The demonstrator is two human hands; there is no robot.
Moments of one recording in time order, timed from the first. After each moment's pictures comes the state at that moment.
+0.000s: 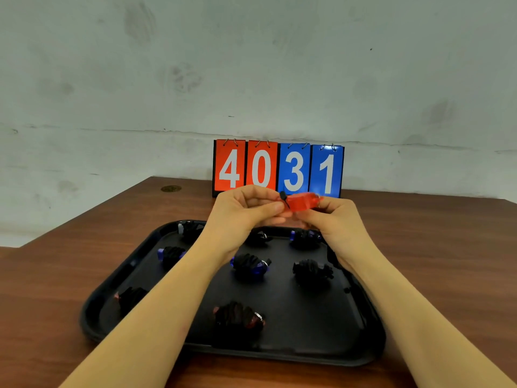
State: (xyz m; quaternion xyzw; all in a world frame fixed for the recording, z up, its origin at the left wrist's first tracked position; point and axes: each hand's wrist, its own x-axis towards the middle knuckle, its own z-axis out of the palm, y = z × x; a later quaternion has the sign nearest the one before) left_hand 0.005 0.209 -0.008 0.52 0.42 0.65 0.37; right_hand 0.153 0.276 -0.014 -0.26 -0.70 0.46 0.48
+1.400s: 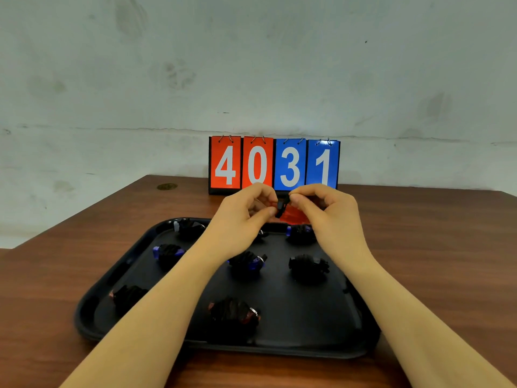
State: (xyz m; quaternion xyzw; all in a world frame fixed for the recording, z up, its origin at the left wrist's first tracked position) left_hand 0.003 0.217 -0.018 0.67 0.56 0.48 0.10; right_hand 0.152 0.272 -0.020 -0.29 -0.74 0.27 0.55
